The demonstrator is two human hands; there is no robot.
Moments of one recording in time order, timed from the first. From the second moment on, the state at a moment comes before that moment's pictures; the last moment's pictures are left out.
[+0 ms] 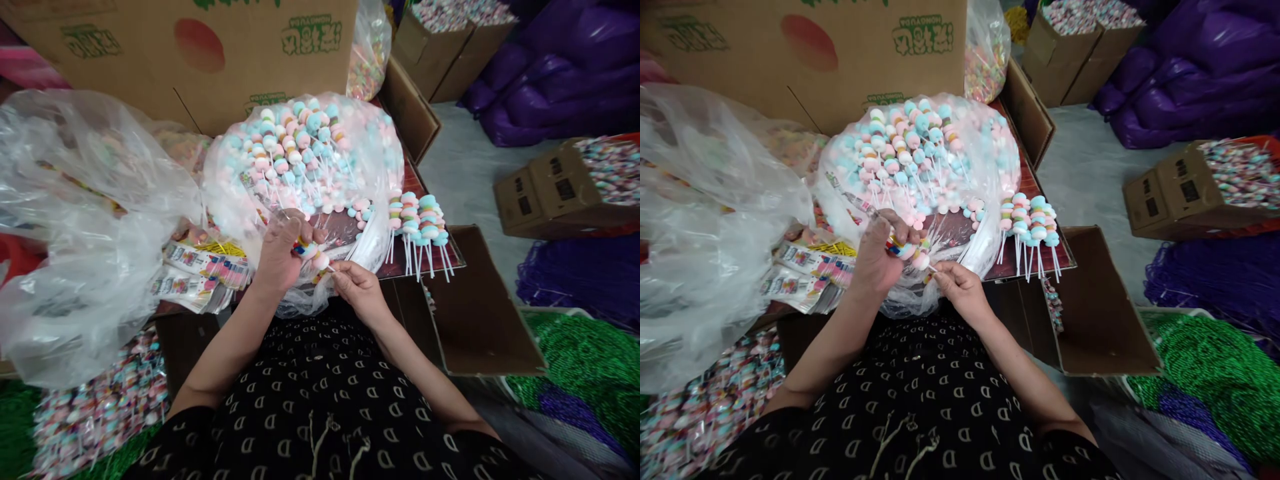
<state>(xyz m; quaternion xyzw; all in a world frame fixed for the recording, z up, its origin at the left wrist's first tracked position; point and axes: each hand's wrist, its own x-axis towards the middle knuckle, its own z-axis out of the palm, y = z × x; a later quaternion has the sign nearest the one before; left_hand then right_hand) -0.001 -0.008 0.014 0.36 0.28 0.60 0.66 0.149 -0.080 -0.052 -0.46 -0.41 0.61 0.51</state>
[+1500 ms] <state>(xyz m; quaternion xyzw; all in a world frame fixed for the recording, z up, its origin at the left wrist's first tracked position) -0.014 -0.013 0.001 0.32 0.31 0.58 0.68 0.153 -0.080 -0.064 -0.52 -0.65 0.32 0.45</state>
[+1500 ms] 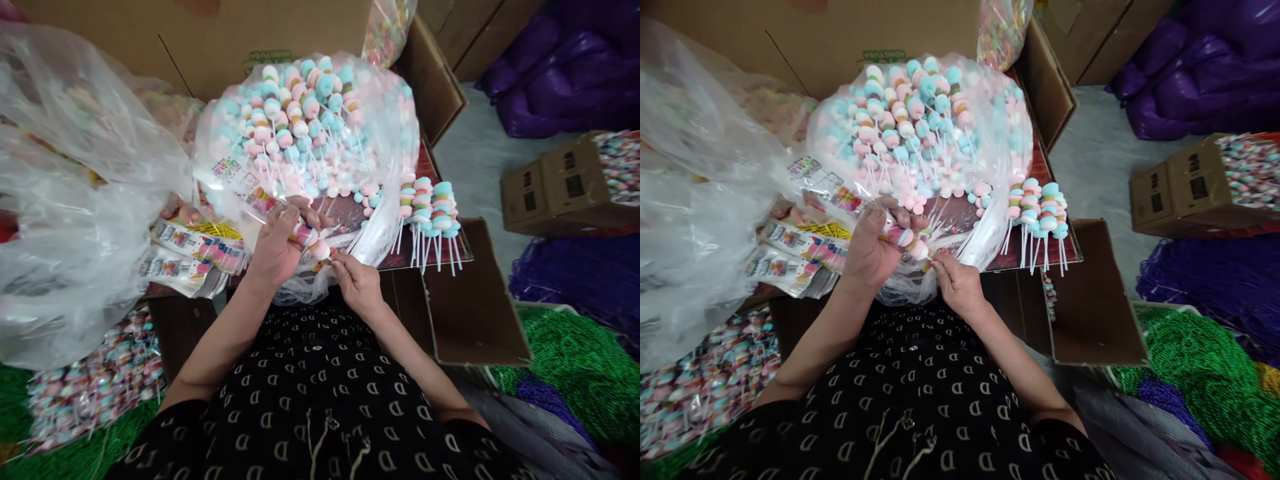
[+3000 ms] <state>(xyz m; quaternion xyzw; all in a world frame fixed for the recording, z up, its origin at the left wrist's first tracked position) -0.026 0.006 0.007 0.28 0.30 0.61 0.68 0.151 -0.065 -0.057 -0.47 -0.77 0.15 0.41</state>
